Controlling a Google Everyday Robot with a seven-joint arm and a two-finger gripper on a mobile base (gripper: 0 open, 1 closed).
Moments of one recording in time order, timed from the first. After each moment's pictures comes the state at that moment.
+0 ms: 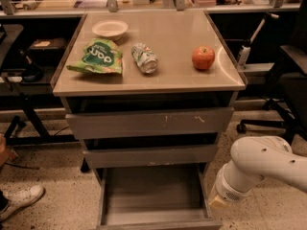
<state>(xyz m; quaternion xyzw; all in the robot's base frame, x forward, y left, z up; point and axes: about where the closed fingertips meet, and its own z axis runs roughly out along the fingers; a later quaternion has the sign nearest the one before) 0.375 -0.195 0.559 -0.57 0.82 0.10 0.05</state>
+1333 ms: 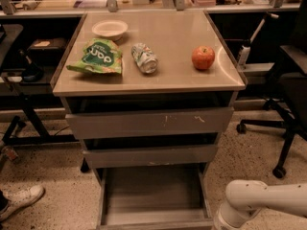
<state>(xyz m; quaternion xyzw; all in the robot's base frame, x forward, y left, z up) 0.310 -0.214 0.364 -0.48 0.86 0.18 -0.04</state>
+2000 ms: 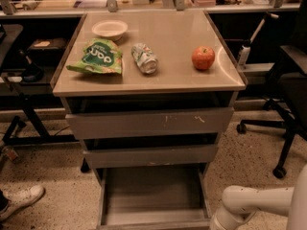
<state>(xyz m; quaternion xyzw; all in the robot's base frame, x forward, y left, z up) 0.308 -0.207 0.312 -0.46 0.86 0.22 -0.04</state>
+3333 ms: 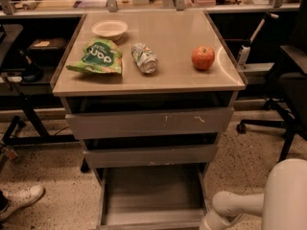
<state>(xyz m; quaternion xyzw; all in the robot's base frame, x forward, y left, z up) 0.321 -0.176 0.216 -0.44 0.85 0.27 -0.03</state>
